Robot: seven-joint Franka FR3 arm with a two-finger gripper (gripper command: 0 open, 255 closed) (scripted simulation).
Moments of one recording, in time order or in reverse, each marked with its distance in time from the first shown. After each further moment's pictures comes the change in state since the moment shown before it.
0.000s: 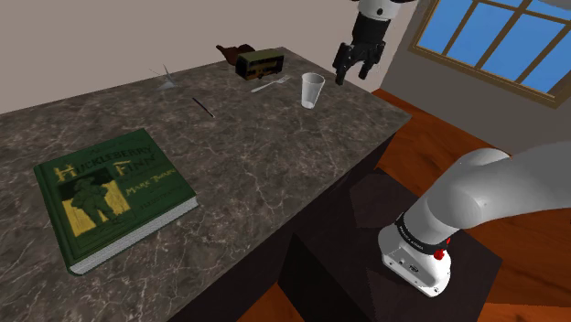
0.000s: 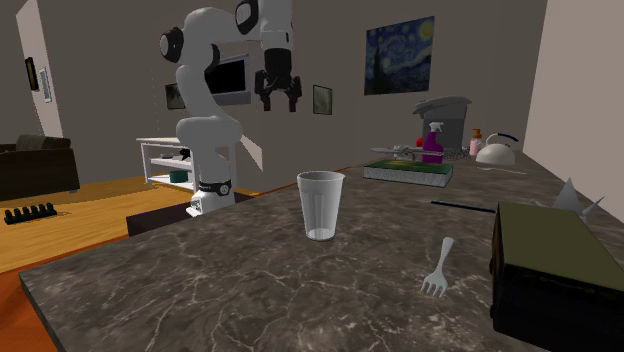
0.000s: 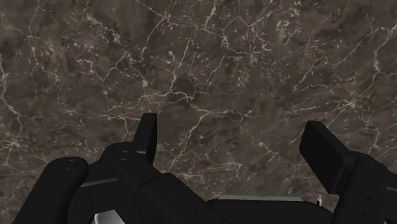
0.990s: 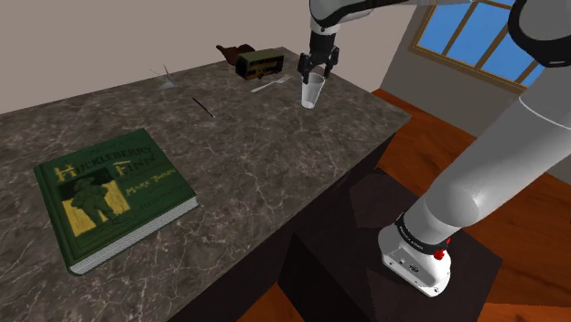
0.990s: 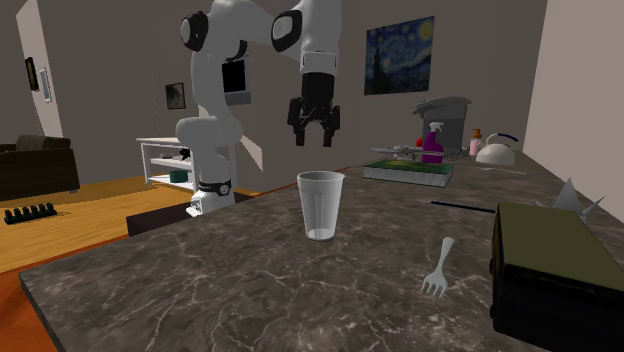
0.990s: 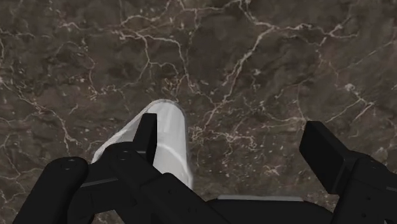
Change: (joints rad) arm -0.043 0.585 -0.016 0.344 -0.105 0.201 0.000
